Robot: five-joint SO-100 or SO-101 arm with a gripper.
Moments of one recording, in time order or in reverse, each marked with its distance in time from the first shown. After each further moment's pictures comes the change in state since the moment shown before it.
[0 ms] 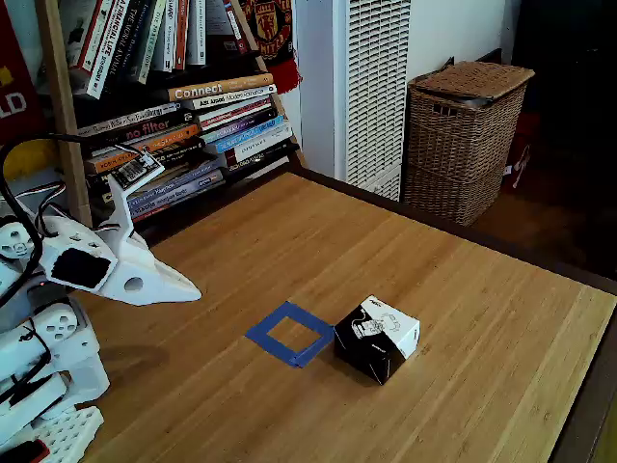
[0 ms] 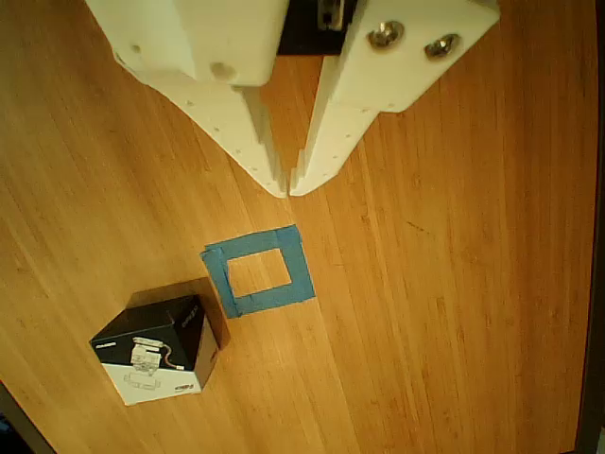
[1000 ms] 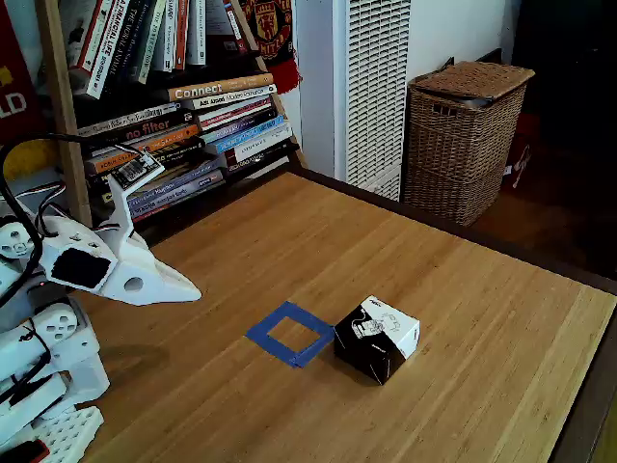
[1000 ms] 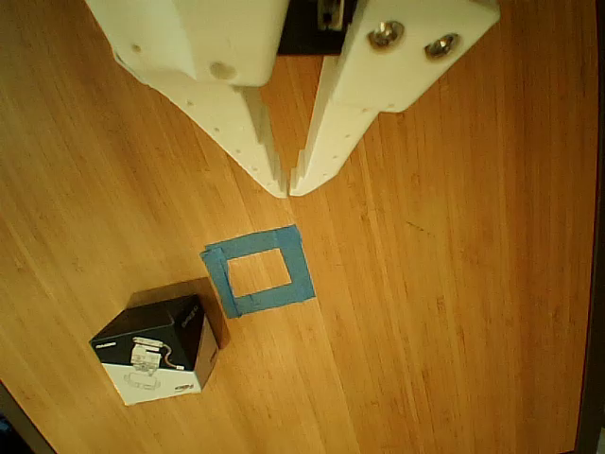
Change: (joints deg) arm 0.0 0.0 0.0 0.0 0.1
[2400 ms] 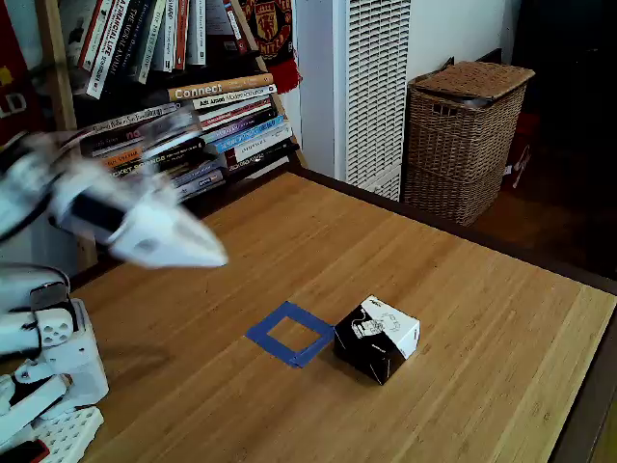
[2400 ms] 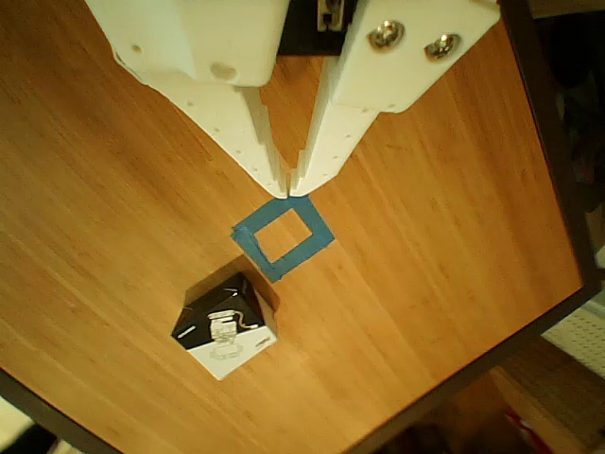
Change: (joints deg) arm 8.2 -37.0 -26.5 -9.3 16.6
